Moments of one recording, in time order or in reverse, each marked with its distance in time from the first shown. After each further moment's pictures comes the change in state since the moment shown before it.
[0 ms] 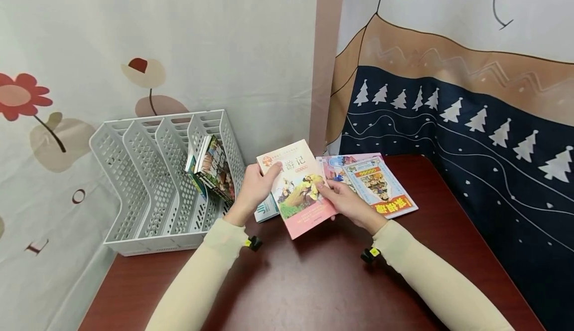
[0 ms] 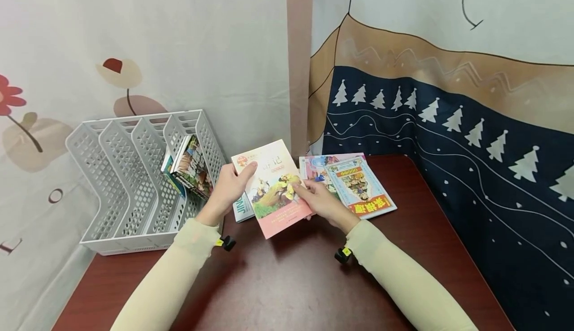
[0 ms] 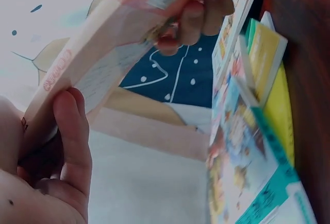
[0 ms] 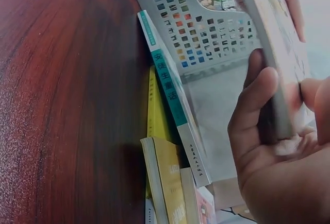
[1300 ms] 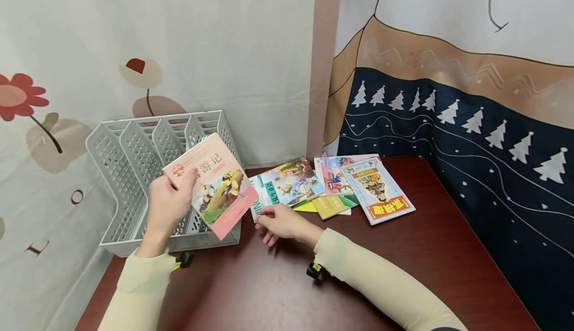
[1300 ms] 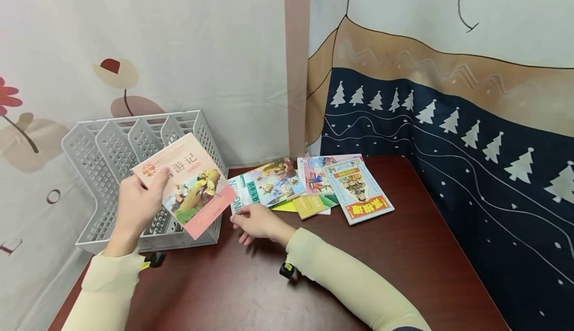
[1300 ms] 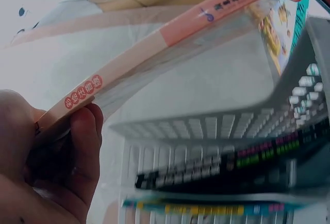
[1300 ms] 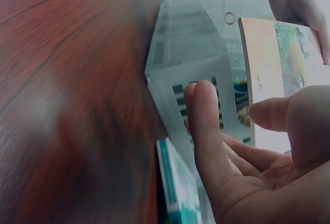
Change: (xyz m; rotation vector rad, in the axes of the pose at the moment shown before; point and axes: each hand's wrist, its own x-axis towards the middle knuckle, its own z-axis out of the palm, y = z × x) left_hand -0.067 0.009 -0.143 0.405 0.430 0.142; right_hand 0.033 -0.016 0.145 -0.105 -0.188 0.002
